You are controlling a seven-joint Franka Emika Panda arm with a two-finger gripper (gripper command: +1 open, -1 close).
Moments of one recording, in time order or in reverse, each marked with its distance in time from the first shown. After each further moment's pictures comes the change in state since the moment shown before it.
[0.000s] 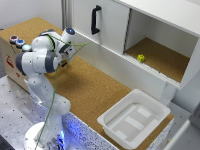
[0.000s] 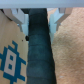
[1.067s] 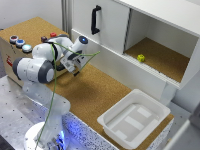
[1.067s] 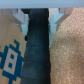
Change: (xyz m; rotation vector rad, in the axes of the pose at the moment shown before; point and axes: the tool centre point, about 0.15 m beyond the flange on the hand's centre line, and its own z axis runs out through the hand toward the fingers) arm 0.012 0.076 -0.031 0.049 -0.026 -0.091
